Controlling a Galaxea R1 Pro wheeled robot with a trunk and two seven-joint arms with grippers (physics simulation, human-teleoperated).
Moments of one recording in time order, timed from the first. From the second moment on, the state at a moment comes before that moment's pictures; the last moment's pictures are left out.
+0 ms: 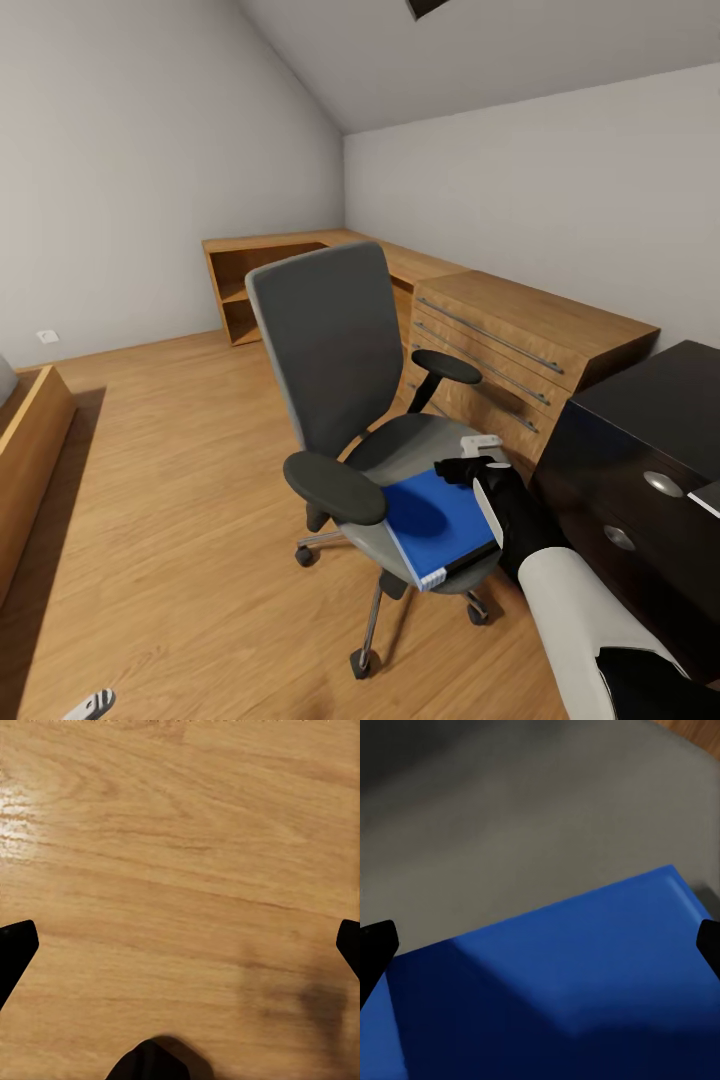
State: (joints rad) left arm 0.03 0.00 0.57 -1.19 0.25 0.60 -0.05; right arm -0.84 0.04 -0.07 -0.70 0.16 0.45 0.05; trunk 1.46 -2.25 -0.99
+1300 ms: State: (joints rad) left arm 0.03 0.00 0.57 -1.19 0.25 0.49 -0.05; right arm -0.84 0.05 -0.06 -0.71 0.16 0.51 0.05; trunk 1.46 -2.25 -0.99
